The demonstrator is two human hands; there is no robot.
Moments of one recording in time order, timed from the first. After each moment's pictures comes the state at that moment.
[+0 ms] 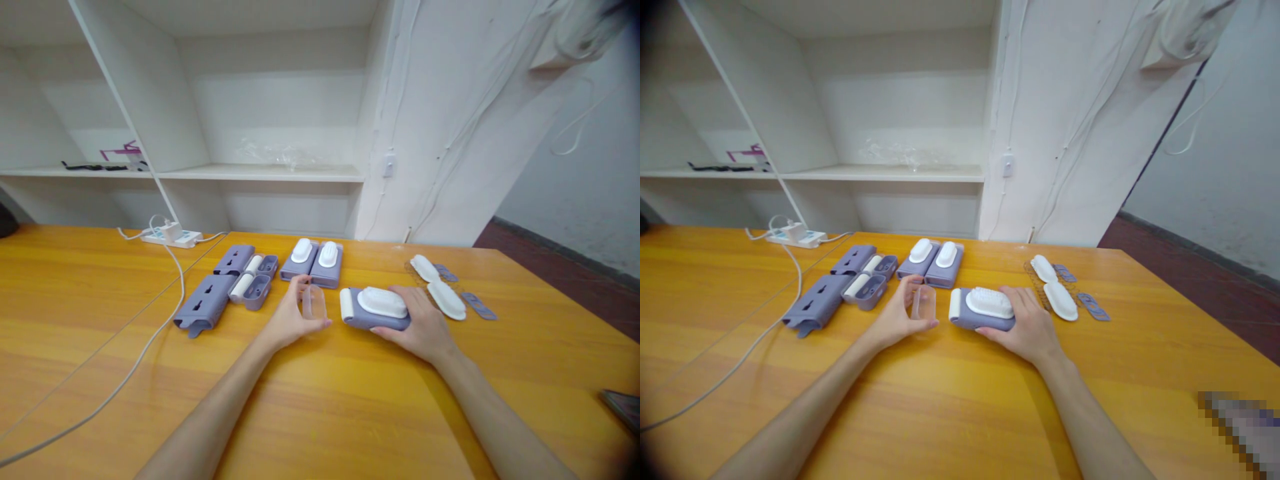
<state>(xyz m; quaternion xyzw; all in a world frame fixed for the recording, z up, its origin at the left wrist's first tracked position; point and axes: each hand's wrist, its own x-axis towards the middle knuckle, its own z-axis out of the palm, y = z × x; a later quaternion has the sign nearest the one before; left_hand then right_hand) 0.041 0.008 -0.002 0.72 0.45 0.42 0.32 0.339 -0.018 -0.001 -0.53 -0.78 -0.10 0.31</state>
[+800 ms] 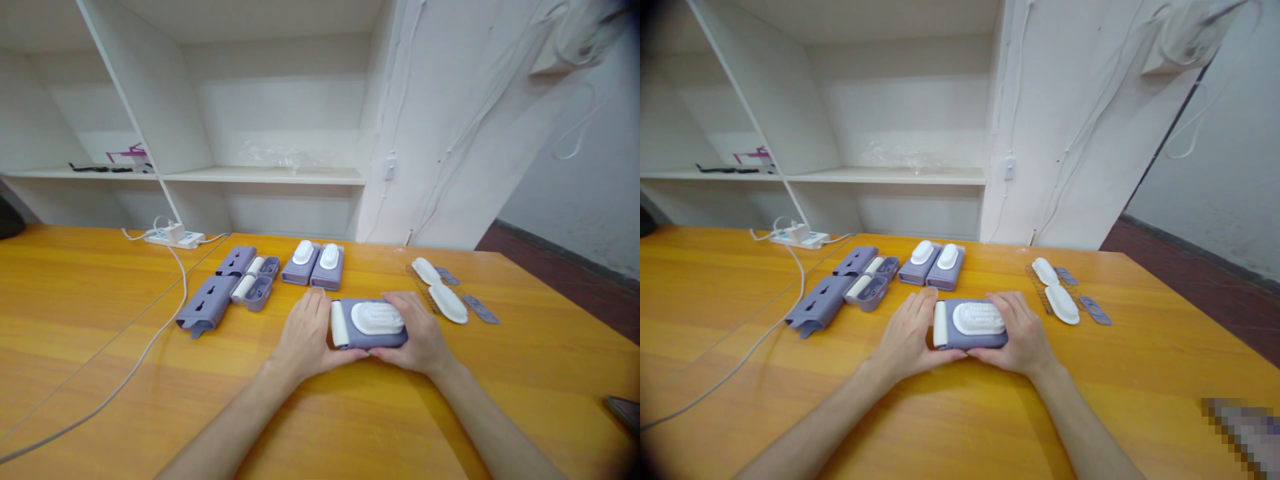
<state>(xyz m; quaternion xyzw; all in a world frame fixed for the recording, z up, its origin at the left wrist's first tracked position) 0.077 -0.037 0.027 0.84 0.44 0.31 -0.01 0.319 -0.030 0.009 -0.39 -0.83 -0.12 0.38</state>
